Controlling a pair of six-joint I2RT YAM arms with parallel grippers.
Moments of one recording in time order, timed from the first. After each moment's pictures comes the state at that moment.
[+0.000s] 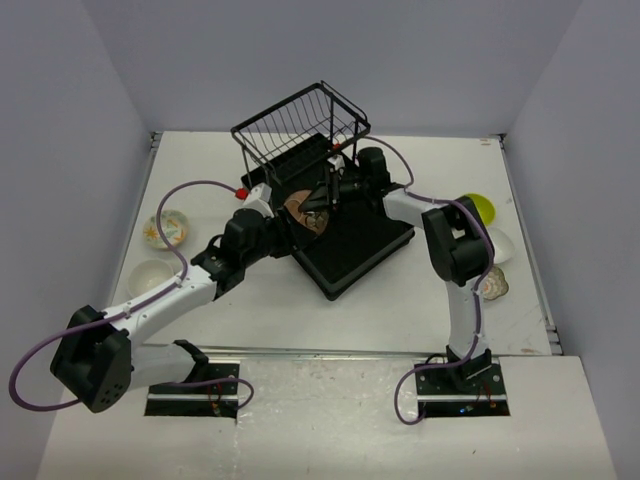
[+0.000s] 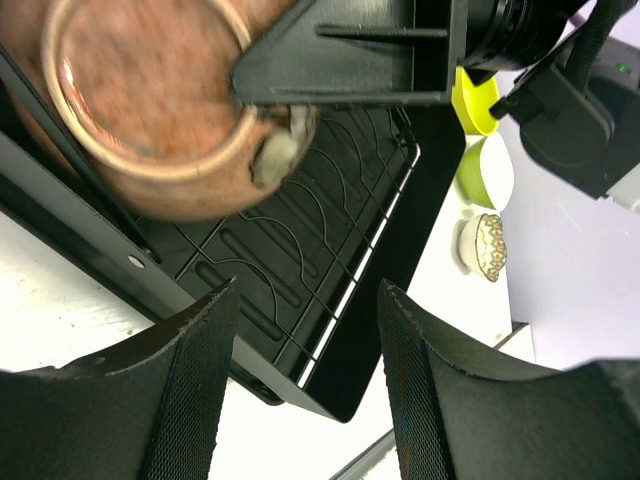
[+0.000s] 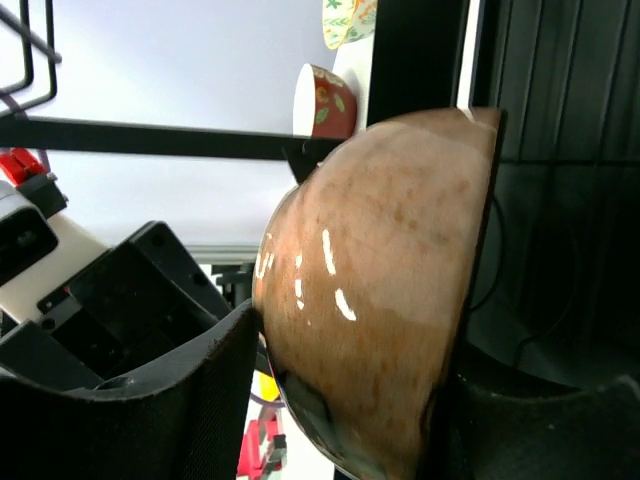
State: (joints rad) left arm -0.61 1.20 0.70 0.09 0.05 -0.86; right arm 0.43 2.16 1.48 0.25 -1.11 0.92
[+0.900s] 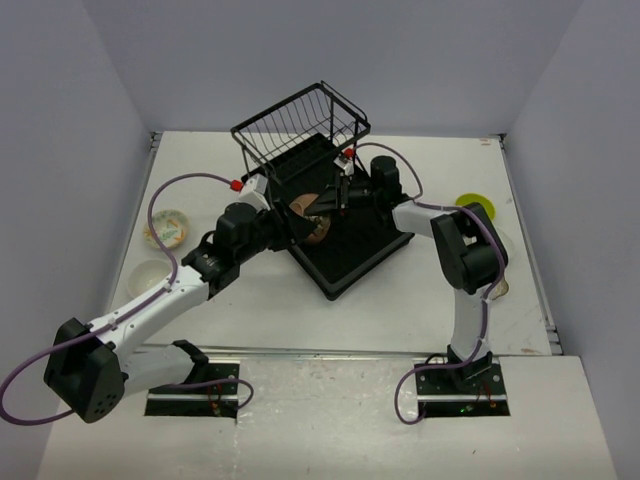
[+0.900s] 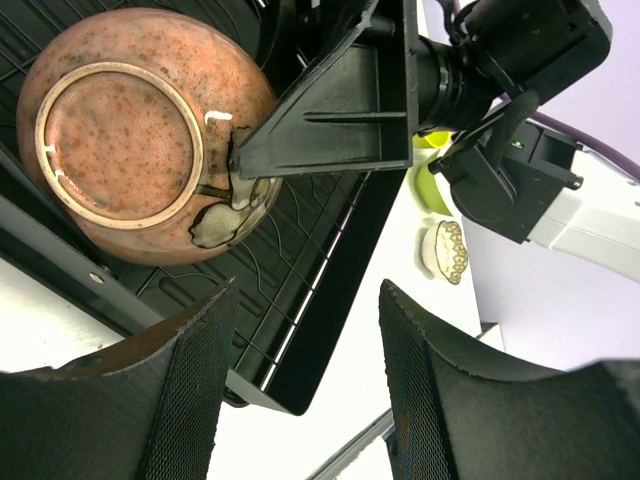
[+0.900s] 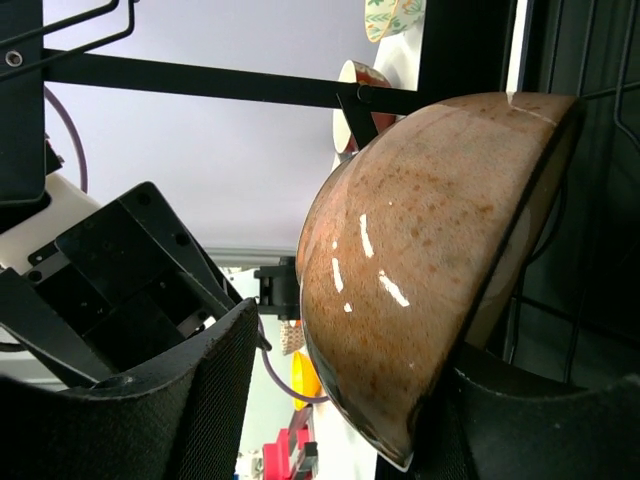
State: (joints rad) left arm -0.61 1.14 0.76 0.04 0.07 -0.85; right arm 0.42 2.04 1.25 0.54 -1.12 1.14
